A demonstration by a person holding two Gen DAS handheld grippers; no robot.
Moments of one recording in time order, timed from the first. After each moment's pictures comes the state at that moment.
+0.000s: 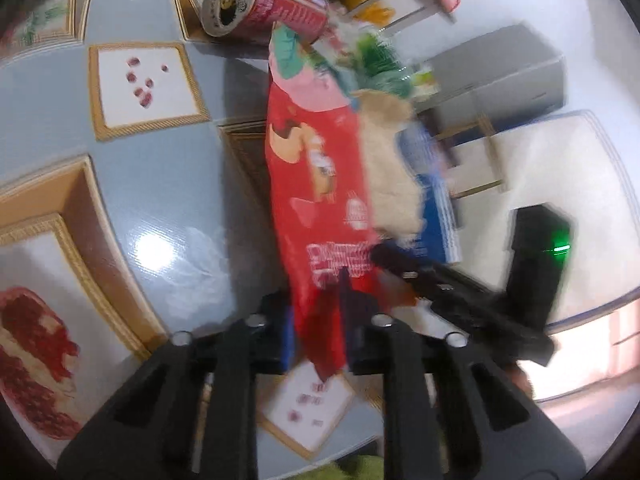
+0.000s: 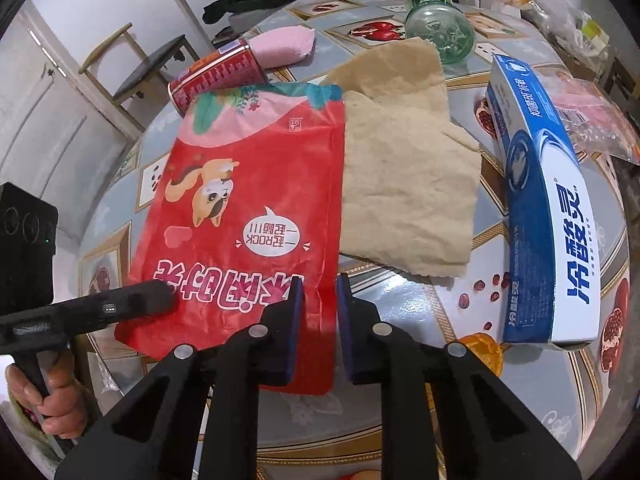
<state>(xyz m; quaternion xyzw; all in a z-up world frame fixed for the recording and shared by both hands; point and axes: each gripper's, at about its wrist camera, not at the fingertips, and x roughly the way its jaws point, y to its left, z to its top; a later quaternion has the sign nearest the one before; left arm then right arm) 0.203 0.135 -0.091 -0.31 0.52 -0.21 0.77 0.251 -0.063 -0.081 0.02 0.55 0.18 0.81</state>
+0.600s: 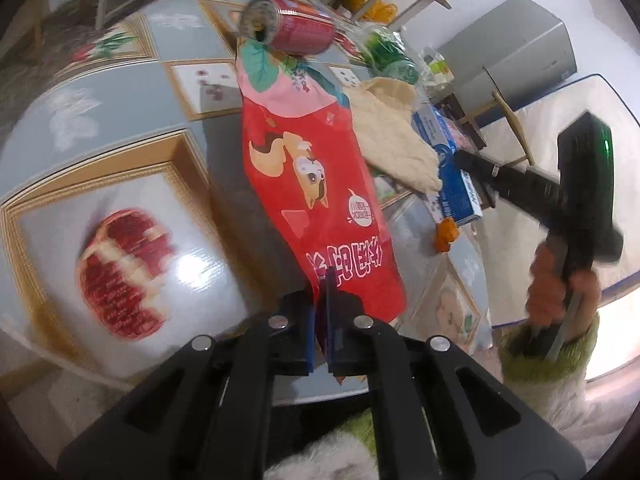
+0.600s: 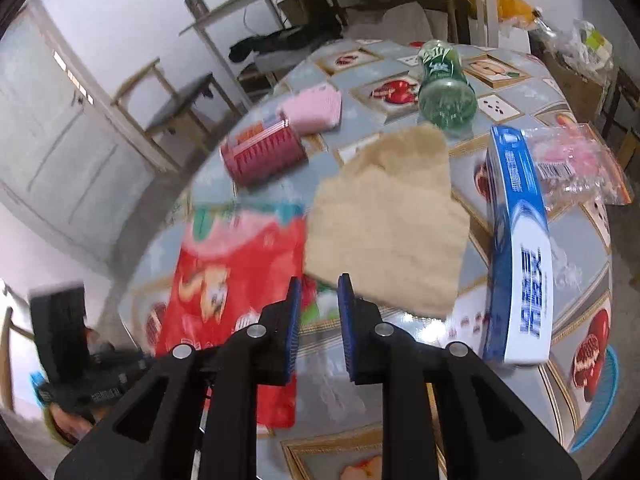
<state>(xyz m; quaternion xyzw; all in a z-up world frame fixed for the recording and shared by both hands) 0.139 0.167 -0.073 -0.25 0.51 -0.18 0.80 0.256 -0.075 -0.015 0.08 0.50 0.22 0.83</state>
